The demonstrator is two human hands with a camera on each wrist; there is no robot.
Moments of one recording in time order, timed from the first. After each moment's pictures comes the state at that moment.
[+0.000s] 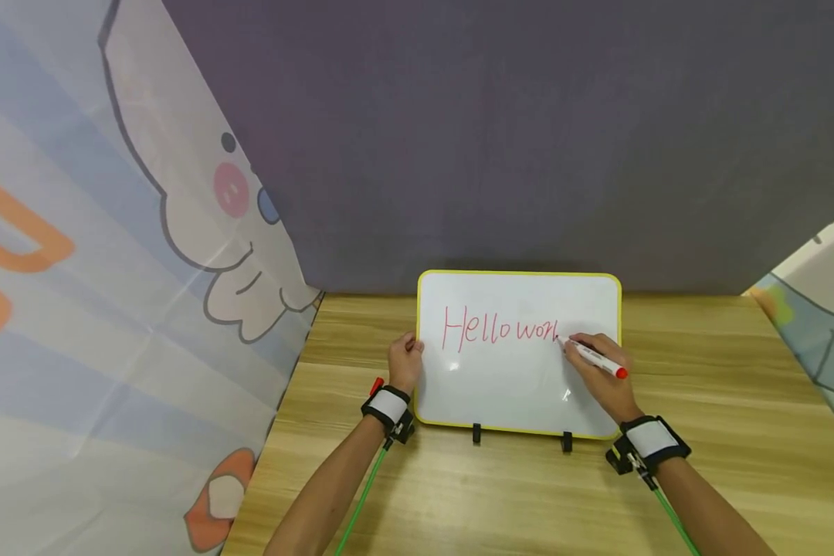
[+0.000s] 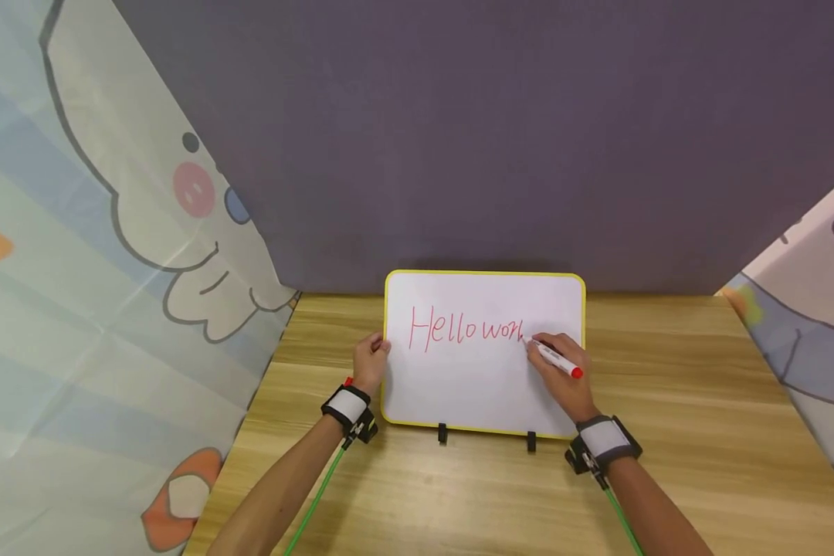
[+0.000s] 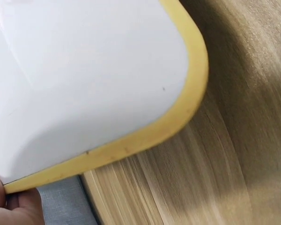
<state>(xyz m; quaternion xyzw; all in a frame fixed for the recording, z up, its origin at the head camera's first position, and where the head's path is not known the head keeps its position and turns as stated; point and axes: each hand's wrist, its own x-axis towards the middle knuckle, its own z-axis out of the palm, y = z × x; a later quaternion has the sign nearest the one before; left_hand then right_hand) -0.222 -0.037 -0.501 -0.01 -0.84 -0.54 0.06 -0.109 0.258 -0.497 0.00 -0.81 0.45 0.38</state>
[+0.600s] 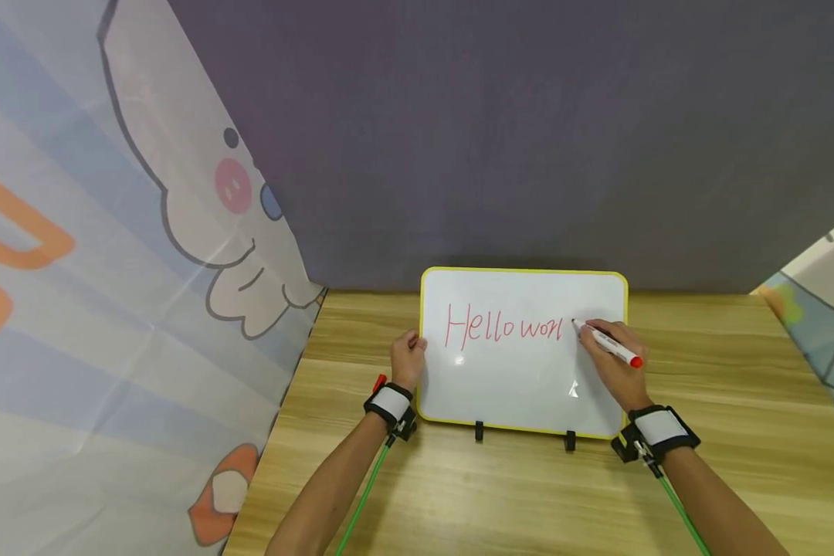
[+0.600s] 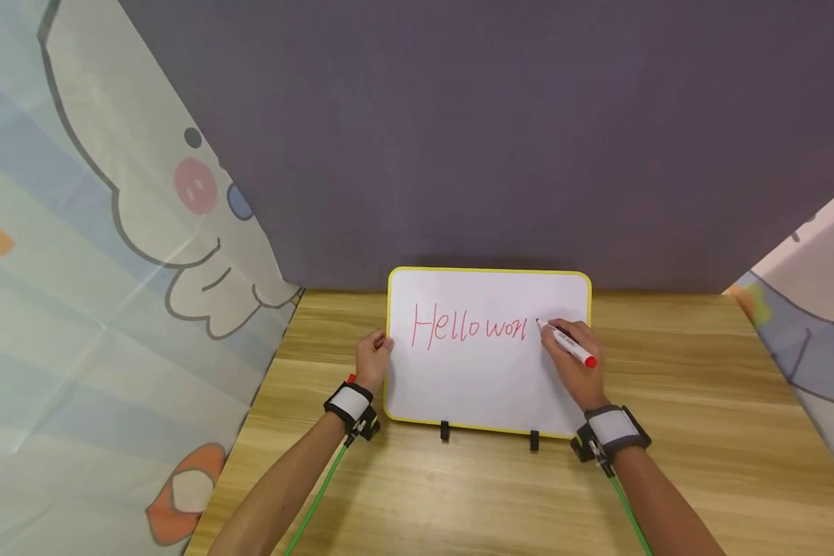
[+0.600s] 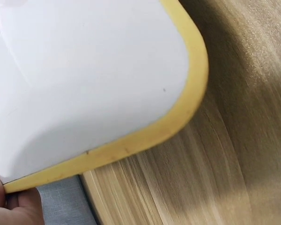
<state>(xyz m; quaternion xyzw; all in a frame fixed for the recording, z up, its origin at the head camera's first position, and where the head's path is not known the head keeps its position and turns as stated) -0.227 -0.038 -0.507 -0.02 -0.83 -0.55 0.06 -0.129 0.281 -0.512 -0.02 -0.76 0.50 0.42</state>
